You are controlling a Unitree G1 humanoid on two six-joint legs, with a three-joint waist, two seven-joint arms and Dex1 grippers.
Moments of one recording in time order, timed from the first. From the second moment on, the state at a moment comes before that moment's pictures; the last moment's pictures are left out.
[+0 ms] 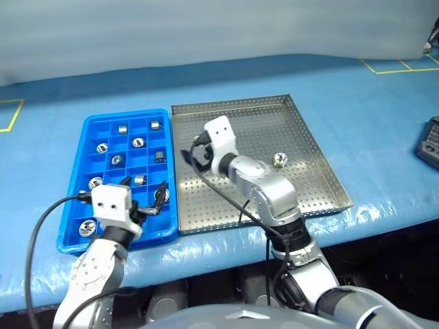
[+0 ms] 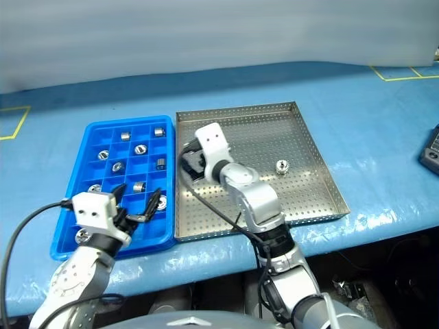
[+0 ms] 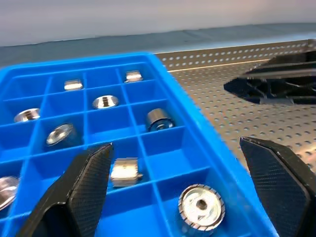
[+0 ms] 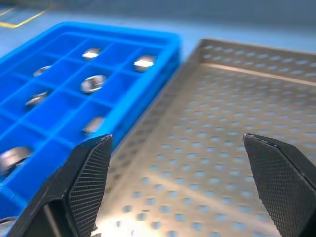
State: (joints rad) left arm 0.33 0.17 0.04 -0.76 -0.24 0.51 -0.19; right arm -0.53 0.04 0.20 -0.13 0.11 0.81 0.17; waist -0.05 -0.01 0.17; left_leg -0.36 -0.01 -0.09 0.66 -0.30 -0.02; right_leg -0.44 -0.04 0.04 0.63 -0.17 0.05
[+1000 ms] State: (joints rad) left arm 0.21 0.18 -0.08 -0.64 -0.25 0.52 -0.23; right arm -0.42 0.11 -0.08 0.25 0.02 0.40 -0.18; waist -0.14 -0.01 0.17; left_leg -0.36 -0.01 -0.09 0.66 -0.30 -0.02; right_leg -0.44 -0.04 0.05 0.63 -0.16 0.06
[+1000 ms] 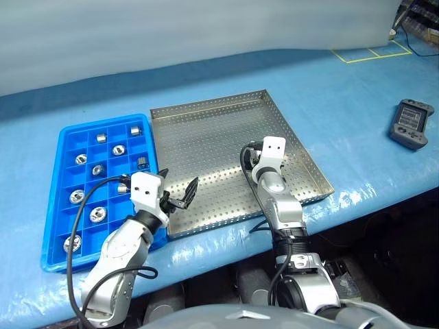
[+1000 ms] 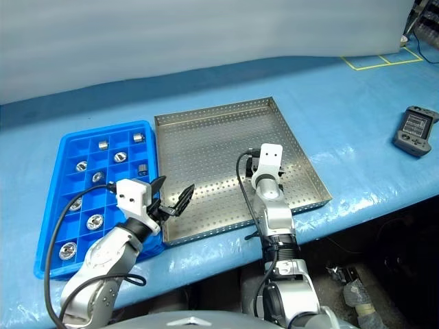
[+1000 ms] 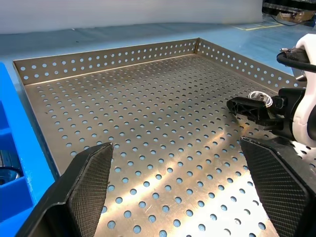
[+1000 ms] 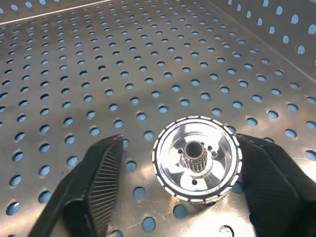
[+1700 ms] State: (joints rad) left arm 0.34 0.16 0.04 -0.65 -0.19 0.34 -0.15; right arm -0.58 0.13 0.24 -0.07 0.12 0.69 0.21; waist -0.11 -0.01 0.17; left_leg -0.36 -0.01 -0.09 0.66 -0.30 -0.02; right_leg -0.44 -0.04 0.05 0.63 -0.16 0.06
